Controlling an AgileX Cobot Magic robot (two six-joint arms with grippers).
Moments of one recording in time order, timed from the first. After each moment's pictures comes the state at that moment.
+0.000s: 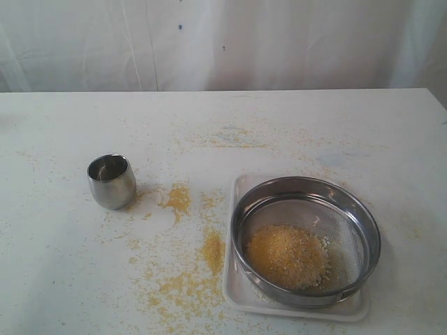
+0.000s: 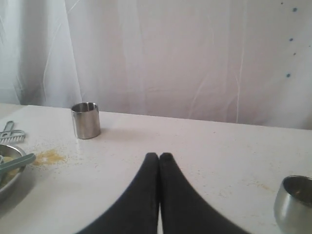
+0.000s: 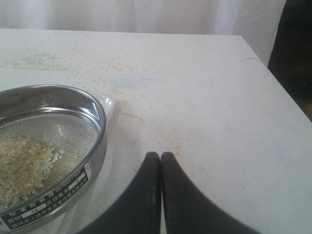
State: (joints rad) left arm 0.27 0.00 -0.10 0.26 0.16 -0.30; right arm -0.01 0.00 0.00 0.06 0.36 -0.12
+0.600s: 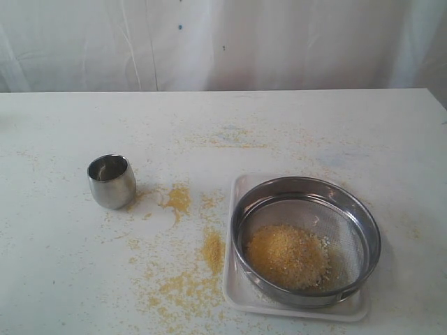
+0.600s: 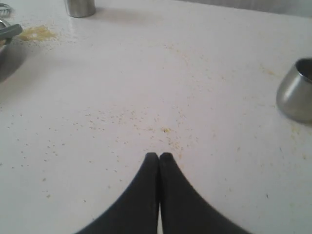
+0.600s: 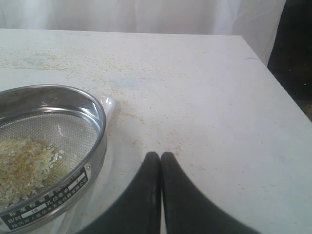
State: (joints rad) left arm 0.25 0.00 -0.10 0.05 0.57 -0.13; right arm -0.01 0.00 0.00 0.06 0.36 -0.12
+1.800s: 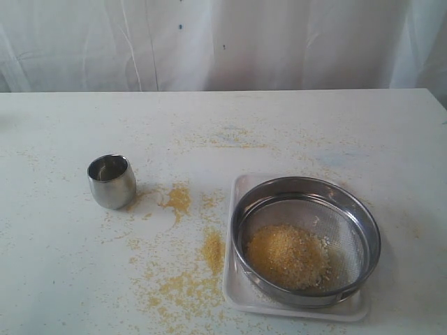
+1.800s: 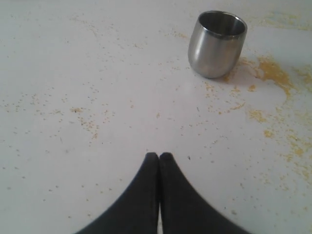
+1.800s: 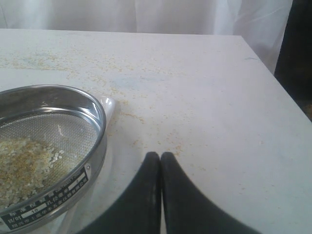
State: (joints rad) left arm 0.17 0.00 0.02 -0.40 0.49 0.28; right arm -0.01 0.00 0.00 0.06 0.36 -0.12
